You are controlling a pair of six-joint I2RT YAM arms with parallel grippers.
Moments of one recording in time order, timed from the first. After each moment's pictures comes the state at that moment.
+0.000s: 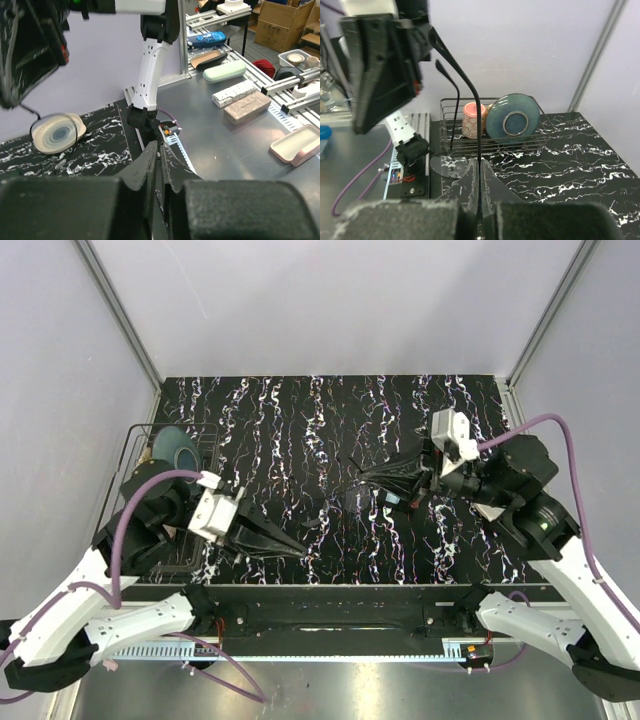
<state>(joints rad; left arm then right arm) -0.90 0.78 1.19 -0.31 1.00 0.07 0.72 0.88 1.24 -0.19 -0.64 0.03</state>
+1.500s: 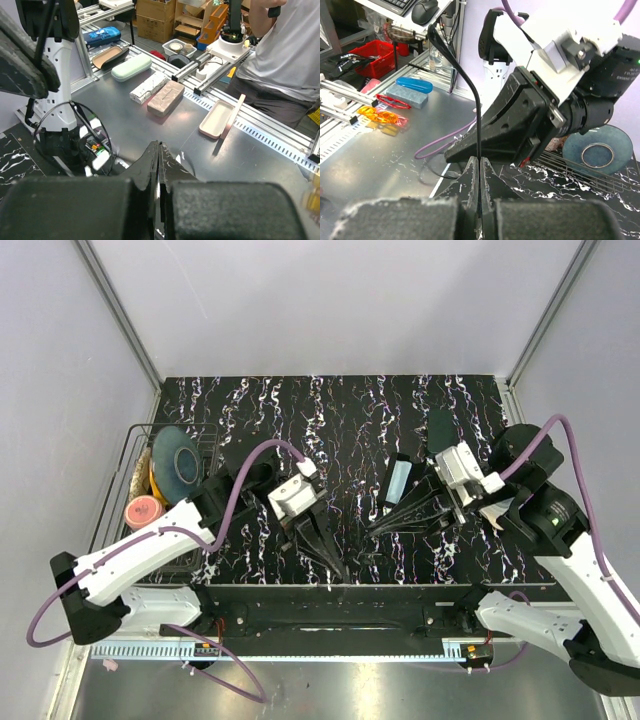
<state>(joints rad) -0.97 1.16 1.21 0.01 1.46 -0.07 0.72 0.92 1.38 -0.38 -1.19 -0.13</state>
